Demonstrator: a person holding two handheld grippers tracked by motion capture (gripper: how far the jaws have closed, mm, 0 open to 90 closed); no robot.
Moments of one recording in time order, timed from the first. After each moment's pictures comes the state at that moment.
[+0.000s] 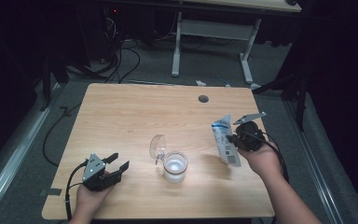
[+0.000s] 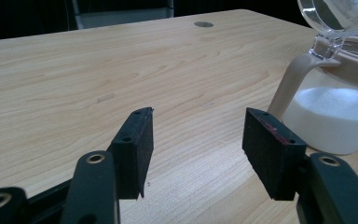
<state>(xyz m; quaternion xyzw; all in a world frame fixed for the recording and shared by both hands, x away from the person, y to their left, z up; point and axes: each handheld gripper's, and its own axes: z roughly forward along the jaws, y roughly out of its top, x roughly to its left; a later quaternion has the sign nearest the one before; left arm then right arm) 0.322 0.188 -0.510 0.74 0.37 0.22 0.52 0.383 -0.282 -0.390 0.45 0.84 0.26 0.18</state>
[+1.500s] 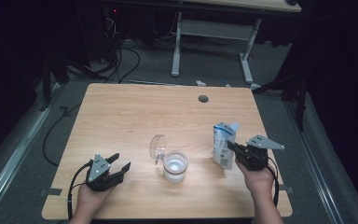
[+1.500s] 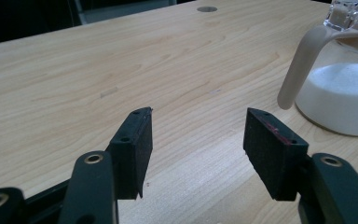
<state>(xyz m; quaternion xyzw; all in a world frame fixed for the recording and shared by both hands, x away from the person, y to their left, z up) 0.325 0.182 -0.515 0.76 0.36 0.24 0.49 0.335 -0.299 -0.444 0.44 0.74 0.45 0.25</state>
